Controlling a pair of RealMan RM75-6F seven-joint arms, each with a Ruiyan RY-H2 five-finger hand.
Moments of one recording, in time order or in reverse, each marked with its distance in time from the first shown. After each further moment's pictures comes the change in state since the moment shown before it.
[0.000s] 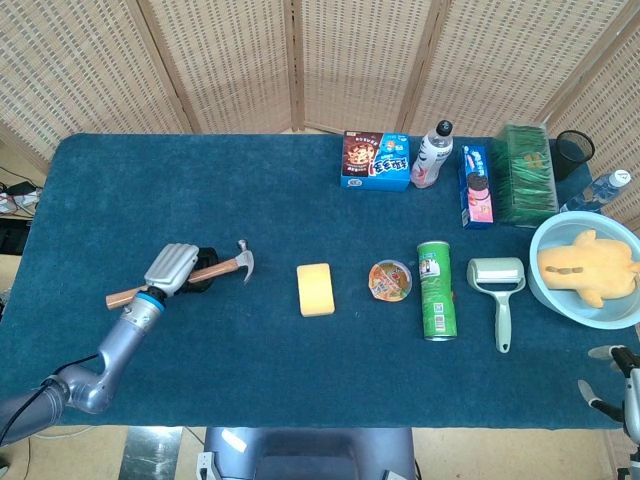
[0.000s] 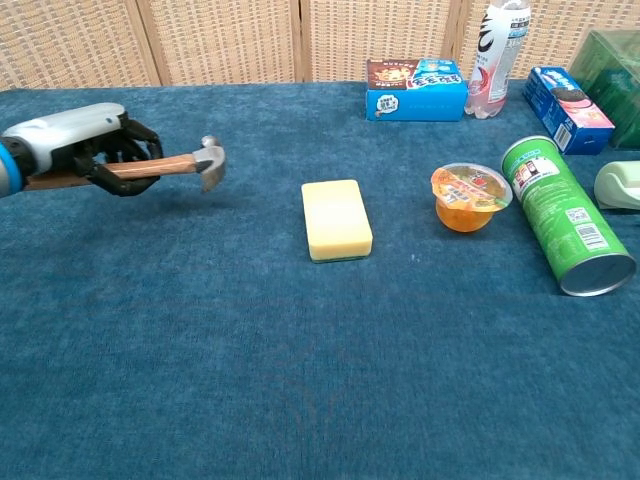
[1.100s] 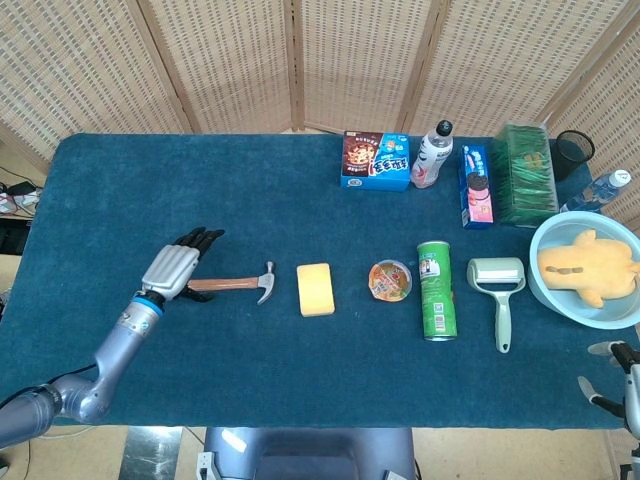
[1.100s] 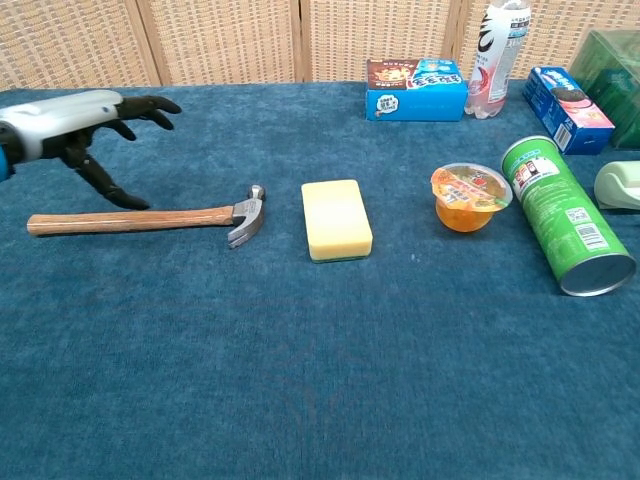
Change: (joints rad) left arm 0.040 0.115 -0.017 -0.227 -0.091 0.038 0.234; right arm 0.024 0.008 0.002 0.015 -0.011 -0.020 0.026
